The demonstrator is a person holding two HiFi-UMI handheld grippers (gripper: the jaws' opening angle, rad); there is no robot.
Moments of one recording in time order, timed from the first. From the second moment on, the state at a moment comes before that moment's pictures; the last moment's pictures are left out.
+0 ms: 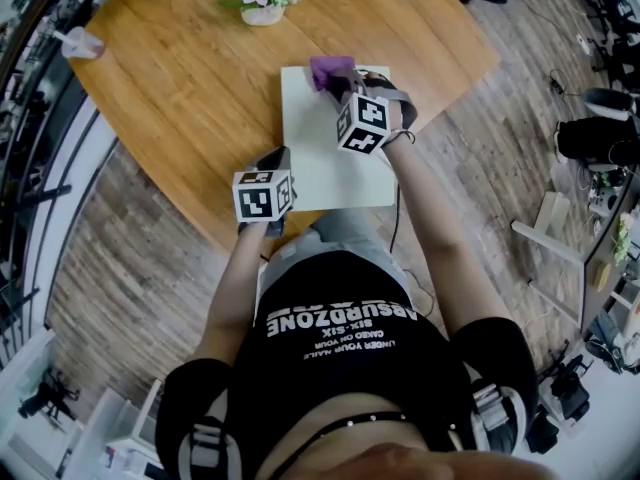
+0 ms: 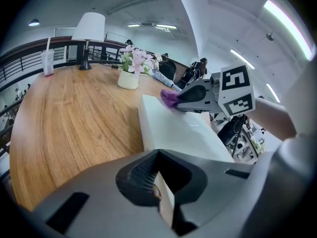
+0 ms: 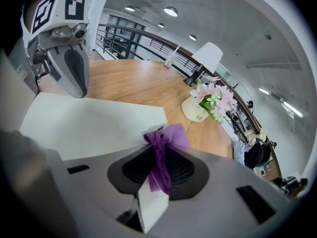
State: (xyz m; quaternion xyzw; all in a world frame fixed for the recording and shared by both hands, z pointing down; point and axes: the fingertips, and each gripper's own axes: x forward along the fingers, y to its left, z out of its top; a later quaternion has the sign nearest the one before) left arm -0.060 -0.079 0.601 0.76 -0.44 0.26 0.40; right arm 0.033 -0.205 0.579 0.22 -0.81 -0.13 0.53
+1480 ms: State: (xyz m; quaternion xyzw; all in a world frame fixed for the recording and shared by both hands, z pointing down) left arm -0.058 -0.080 0.601 0.76 -0.45 0.27 0.39; right arm 0.123 -0.199 0.579 0.29 -0.78 -0.09 0.55
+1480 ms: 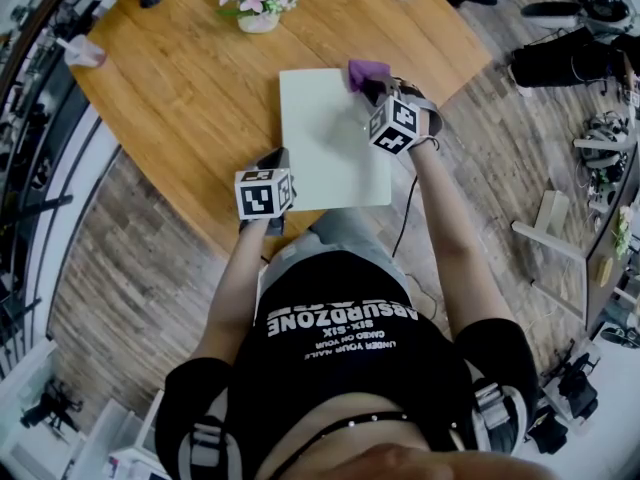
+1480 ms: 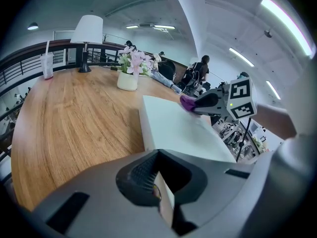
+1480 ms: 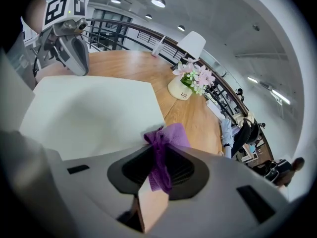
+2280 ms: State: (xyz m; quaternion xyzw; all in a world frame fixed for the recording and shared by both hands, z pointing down) left arm -0.058 -0.080 0.603 0.76 -0.45 0.27 0.38; right arm 0.126 -0.180 0.583 0.29 -0.78 -0.10 0.55
